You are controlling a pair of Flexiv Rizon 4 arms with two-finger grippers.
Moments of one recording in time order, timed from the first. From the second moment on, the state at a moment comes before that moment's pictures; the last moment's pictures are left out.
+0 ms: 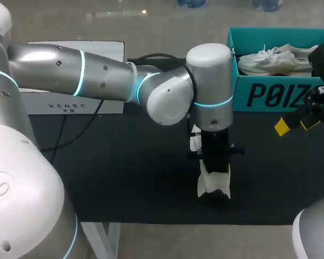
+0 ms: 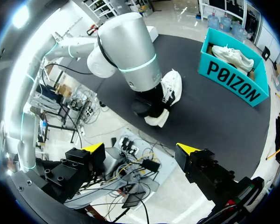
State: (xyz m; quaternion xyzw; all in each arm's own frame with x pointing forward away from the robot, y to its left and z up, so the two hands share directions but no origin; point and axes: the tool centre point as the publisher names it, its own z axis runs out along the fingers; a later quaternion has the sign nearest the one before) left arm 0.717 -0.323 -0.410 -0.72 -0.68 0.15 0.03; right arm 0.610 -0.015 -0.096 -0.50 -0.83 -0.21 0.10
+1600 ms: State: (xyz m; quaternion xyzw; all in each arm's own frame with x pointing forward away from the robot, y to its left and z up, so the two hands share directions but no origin) left arm 0.780 -0.317 -0.362 -0.73 -0.68 0.05 -0.06; right arm 0.610 -0.015 -0.096 -0.50 -0.83 -0.21 0.10
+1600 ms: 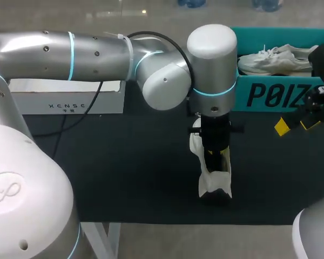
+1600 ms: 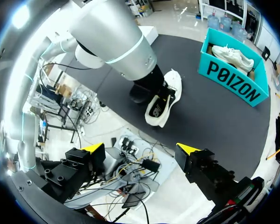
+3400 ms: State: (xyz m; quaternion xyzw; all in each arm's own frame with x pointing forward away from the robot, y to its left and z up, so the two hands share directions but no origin) left arm 0.824 -0.307 -0.264 -0.69 -0.71 0.09 -0.14; right arm 0.610 -0.015 -0.096 -0.50 -0.83 -0.21 0.10
